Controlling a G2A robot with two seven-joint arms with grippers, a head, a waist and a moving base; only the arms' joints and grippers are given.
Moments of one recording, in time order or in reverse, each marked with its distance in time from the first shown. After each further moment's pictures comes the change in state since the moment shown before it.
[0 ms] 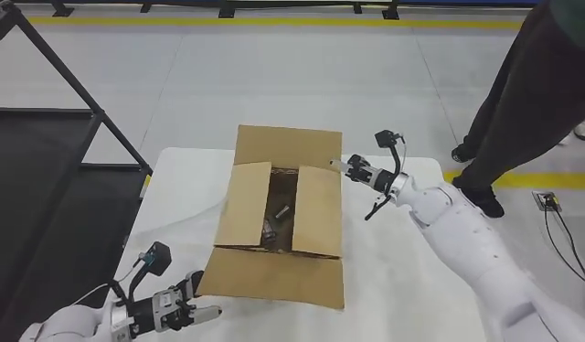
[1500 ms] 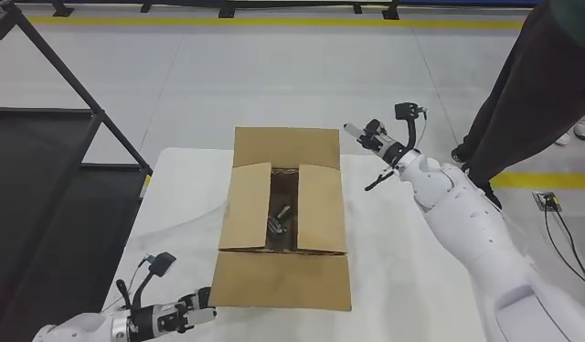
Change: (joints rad) left arm -0.033 0.047 0.106 0.147 -0.409 0.175 -0.157; right arm 0.081 -0.051 0.095 0.102 -0.230 0.060 -0.275
